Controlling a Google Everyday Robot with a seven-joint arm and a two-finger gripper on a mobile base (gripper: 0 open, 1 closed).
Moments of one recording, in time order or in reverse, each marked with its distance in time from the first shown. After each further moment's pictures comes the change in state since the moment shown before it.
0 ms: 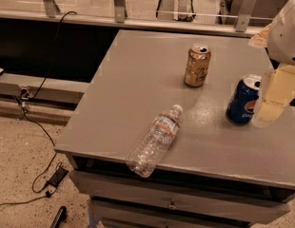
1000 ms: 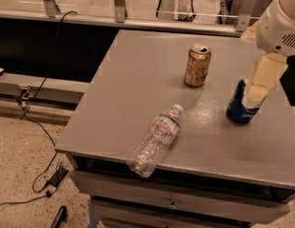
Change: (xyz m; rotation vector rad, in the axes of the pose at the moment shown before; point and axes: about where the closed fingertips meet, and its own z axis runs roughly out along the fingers) arm 0.005 -0.055 0.033 -0.010 -0.029 0.009
